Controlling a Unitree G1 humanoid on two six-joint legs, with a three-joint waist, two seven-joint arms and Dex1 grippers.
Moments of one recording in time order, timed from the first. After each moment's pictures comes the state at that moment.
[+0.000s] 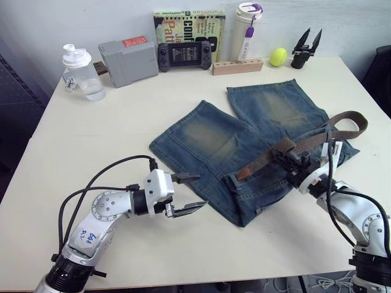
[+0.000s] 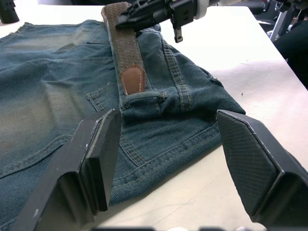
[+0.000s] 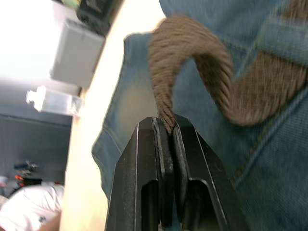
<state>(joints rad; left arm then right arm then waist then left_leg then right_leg) -0.15 0.59 -0.19 -0.40 -0.41 0.18 -0.76 -0.17 -0.54 -0.37 -0.19 1.76 0.79 -0.24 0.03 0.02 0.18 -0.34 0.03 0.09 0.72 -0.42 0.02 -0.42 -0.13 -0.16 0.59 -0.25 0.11</state>
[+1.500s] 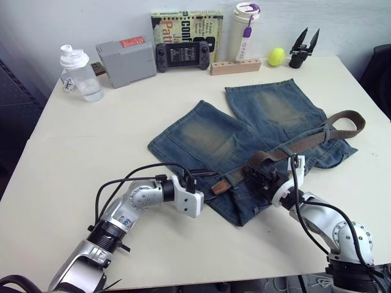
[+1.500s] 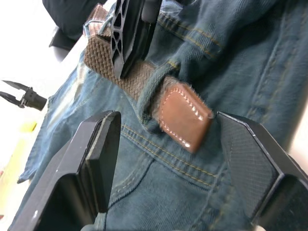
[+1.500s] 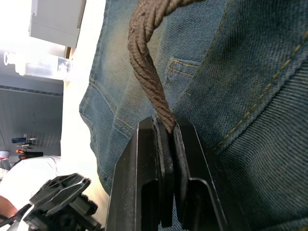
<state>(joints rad) -0.45 0.44 -0.38 0.18 0.32 -0.62 -0.60 -0.12 -0.41 -0.22 -0.24 1.67 0.81 -0.27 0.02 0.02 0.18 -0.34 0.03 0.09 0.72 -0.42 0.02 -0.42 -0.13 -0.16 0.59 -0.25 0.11</state>
